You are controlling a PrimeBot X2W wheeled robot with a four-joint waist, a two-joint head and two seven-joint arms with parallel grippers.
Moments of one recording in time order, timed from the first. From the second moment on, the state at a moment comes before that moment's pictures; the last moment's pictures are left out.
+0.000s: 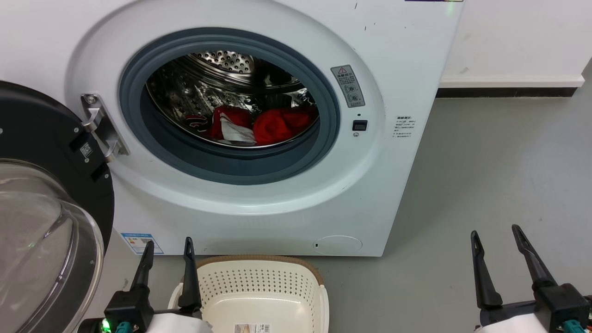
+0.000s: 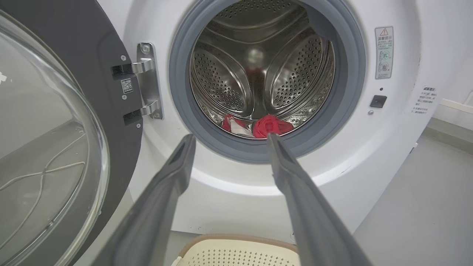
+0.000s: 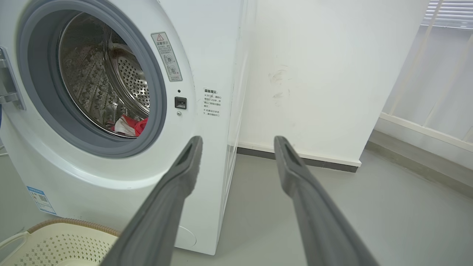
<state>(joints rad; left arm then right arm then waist) 0.08 0.05 -0.03 0.06 -0.14 0.05 -0.26 0.12 -0.05 -0.05 -0.04 -0.07 0.13 -0.26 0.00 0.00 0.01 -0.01</state>
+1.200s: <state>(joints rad) -0.19 0.08 0.01 0.26 -0.07 -0.04 -0.26 0.07 -0.05 -0.04 -0.04 -0.05 0.13 -0.26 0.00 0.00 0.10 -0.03</state>
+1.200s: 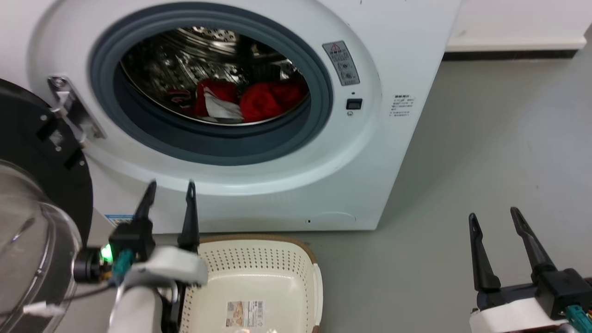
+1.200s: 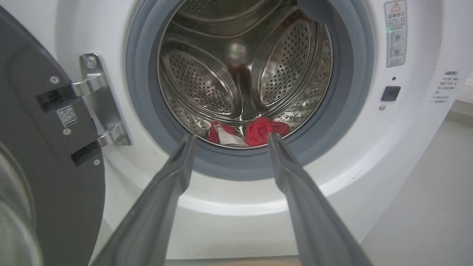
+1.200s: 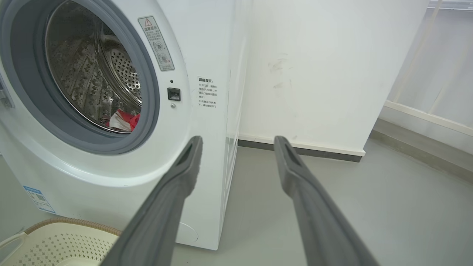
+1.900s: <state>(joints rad) -1.08 0.26 -0.12 0.84 0.01 -0.12 -0.10 -0.16 -0.05 -0.02 -0.07 0.05 0.13 -0.26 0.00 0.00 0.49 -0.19</state>
